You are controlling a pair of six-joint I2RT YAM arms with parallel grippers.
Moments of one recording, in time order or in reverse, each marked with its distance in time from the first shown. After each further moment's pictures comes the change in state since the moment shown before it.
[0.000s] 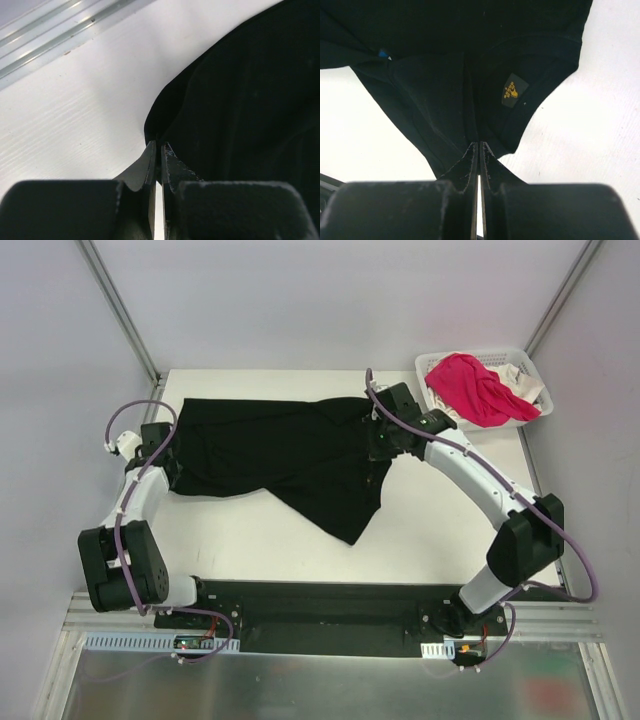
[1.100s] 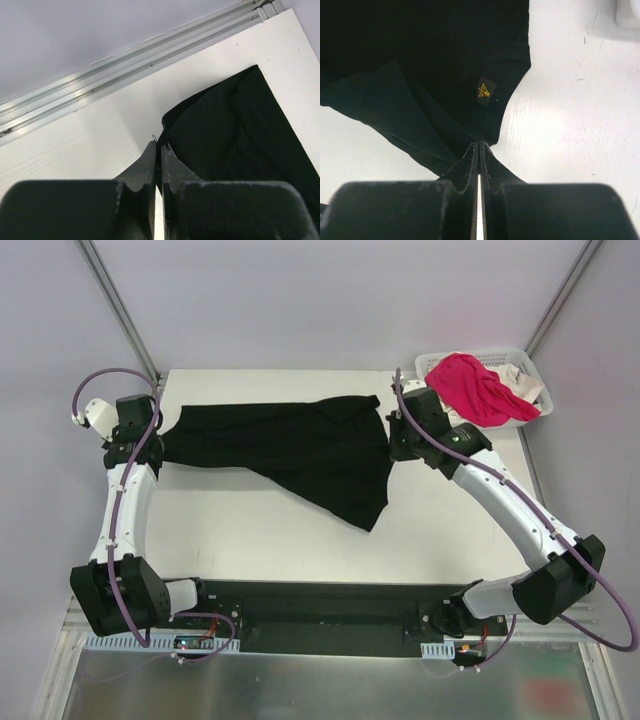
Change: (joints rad) left arm -0.001 -0.145 0.223 -0.072 -0.116 0.034; right arm 0.008 -0.241 -0.110 -0.004 0.196 -0.003
